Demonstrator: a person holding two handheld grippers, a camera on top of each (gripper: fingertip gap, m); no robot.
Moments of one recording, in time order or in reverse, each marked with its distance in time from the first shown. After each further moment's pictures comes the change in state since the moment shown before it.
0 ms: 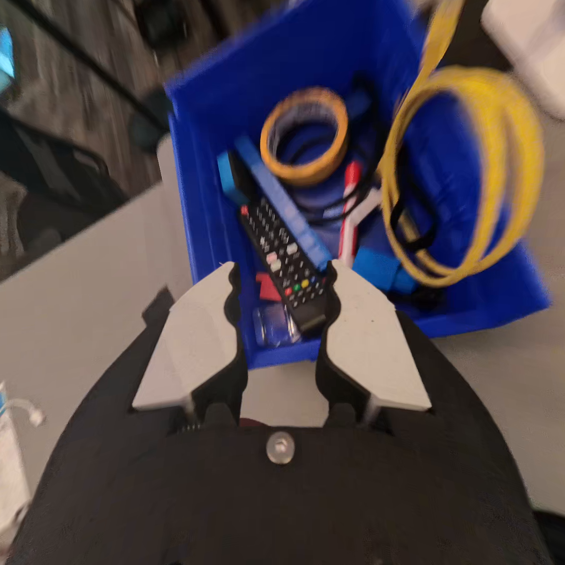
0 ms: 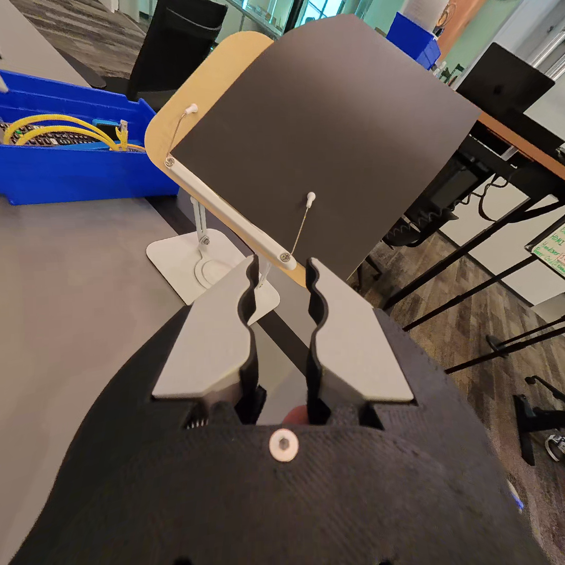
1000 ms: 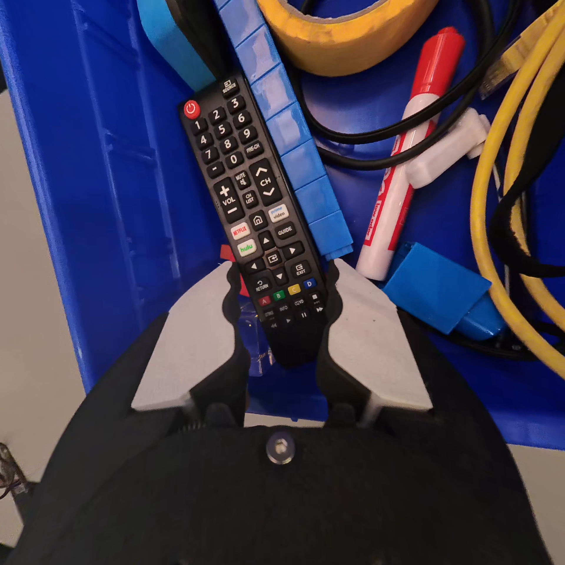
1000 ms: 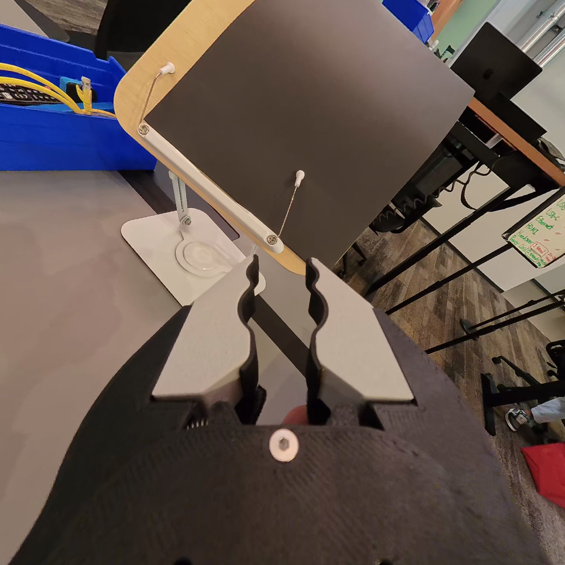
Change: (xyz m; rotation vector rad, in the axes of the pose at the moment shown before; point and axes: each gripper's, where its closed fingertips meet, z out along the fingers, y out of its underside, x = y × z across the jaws) left arm 0.007 0.062 0.089 -0.312 0.003 -0.104; right arm 0.010 0.018 0.003 -0.063 0.046 -0.043
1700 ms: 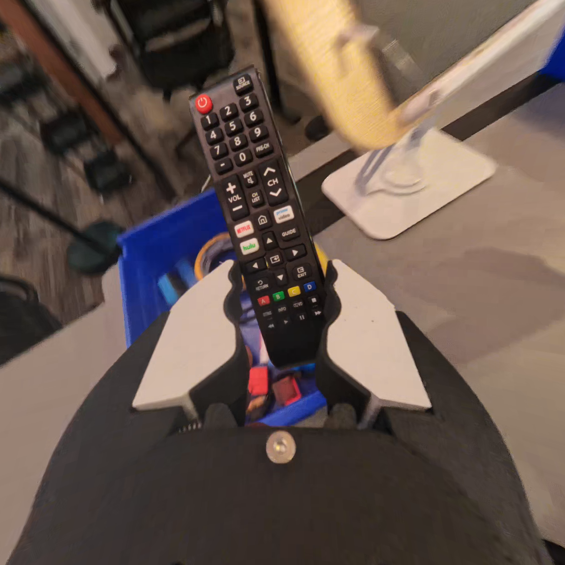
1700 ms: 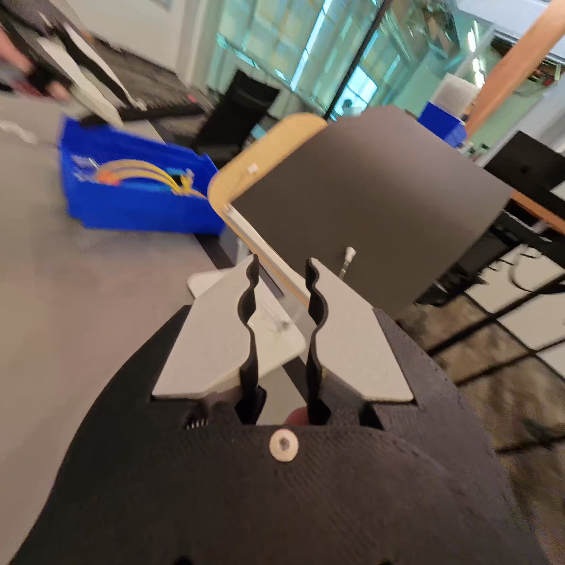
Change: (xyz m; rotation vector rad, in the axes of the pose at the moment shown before) left arm 0.059 -0.088 -0.177 0.698 0.274 0.173; right arm -0.048 -0.056 -0.014 0.258 -0.181 -0.002
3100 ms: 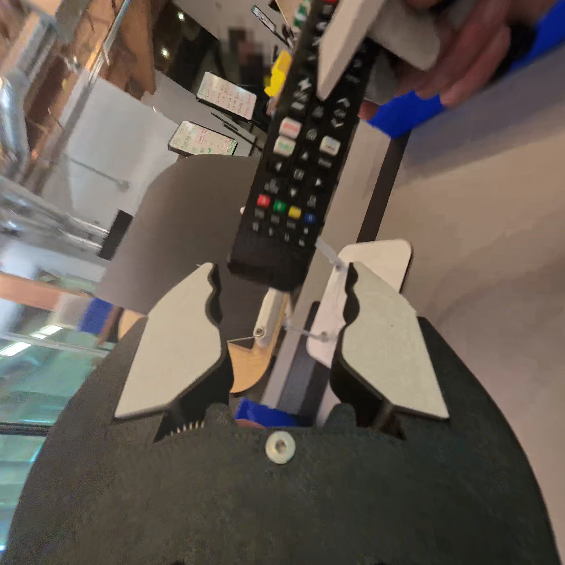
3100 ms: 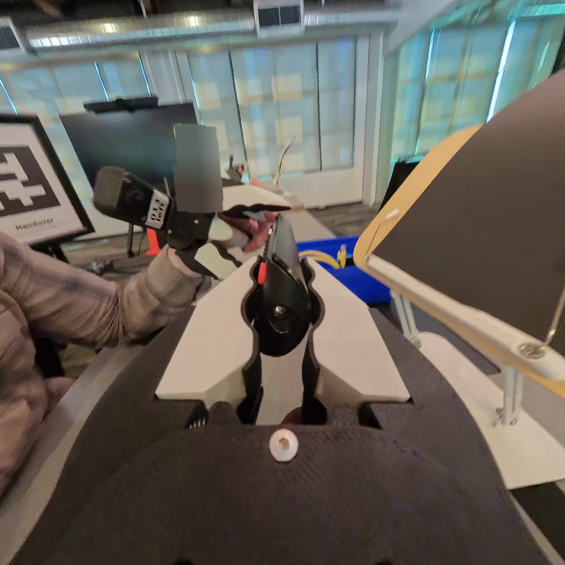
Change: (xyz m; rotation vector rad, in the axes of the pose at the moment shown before) left arm 0.224 -0.121 0.027 0.425 -0.038 0.834; right arm -0.041 -0.009 0.001 0.373 -0.580 0.547
